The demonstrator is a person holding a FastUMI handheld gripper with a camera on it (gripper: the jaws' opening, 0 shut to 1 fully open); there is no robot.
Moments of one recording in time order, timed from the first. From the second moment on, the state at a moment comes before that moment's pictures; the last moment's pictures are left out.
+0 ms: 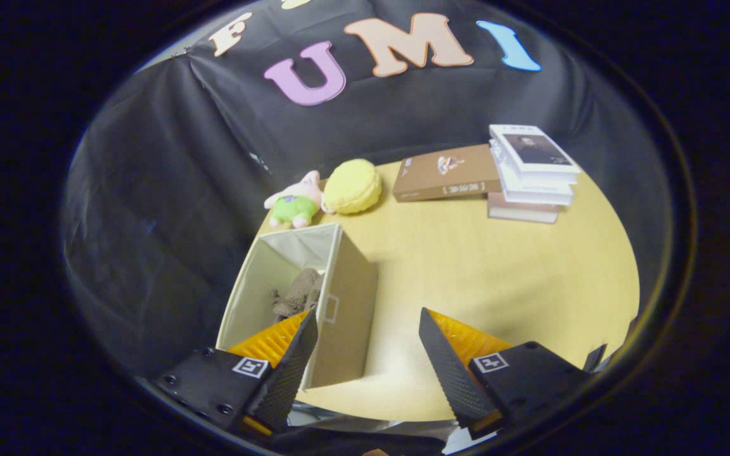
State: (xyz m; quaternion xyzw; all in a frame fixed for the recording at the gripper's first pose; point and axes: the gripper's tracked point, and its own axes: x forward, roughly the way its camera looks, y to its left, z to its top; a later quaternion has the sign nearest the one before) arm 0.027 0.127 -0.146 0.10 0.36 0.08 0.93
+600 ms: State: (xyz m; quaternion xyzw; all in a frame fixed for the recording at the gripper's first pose) arm 0.042 0.030 0.030 0.03 0.03 0.02 1.00
